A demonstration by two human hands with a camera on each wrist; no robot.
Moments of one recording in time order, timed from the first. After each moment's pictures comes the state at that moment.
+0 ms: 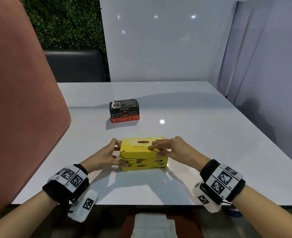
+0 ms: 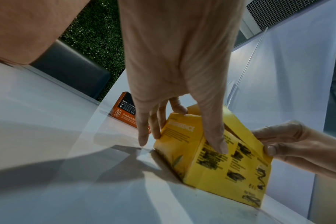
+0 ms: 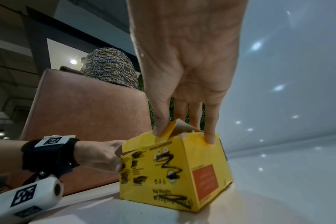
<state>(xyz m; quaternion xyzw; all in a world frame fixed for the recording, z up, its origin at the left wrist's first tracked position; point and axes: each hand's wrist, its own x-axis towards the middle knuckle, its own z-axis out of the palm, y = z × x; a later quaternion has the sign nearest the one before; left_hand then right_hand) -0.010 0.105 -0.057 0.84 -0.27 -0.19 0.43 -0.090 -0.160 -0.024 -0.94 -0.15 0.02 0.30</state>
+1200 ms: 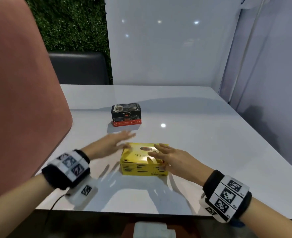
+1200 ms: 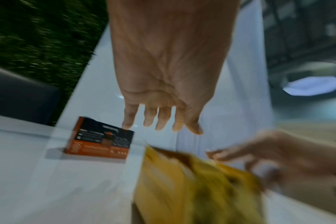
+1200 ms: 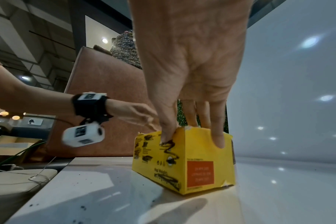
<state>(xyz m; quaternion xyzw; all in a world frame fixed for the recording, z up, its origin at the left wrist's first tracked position) 0.010 0.089 -0.005 0.90 -0.37 -0.11 0.20 -0.095 -0.151 -0.025 -0.98 -0.20 0.05 0.05</state>
